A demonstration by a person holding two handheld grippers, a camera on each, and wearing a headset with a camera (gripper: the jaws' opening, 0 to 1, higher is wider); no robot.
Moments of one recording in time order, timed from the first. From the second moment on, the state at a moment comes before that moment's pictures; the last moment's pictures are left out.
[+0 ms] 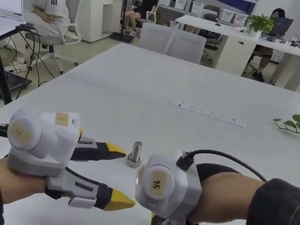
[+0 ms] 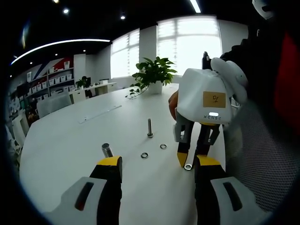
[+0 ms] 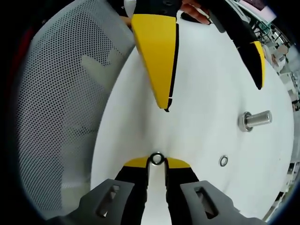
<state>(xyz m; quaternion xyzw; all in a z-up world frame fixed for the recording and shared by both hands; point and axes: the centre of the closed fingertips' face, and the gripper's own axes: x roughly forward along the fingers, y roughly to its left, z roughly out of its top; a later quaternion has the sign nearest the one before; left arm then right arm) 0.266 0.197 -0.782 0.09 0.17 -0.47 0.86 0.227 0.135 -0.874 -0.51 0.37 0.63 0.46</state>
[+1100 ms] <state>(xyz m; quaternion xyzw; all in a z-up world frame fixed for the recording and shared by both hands) 0.265 0.194 -0.786 0.08 0.17 -0.48 0.86 0.259 0.099 -0.843 -0.48 0.39 0.60 0.51</state>
